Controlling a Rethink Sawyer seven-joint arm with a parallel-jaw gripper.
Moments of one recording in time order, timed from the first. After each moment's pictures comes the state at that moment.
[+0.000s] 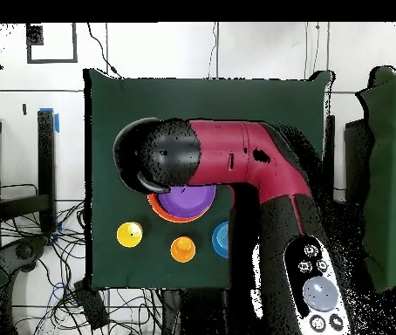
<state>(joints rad) -0.43 -1.02 0.42 1.64 -0.11 0.99 2.24</state>
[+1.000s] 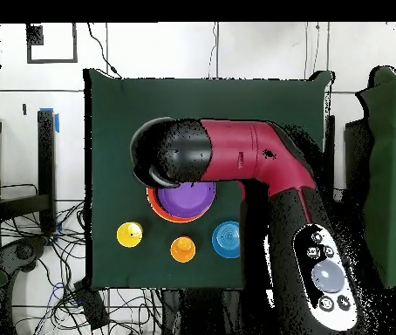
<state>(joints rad) -0.46 -0.97 0.44 1.64 -0.14 0.94 2.24</state>
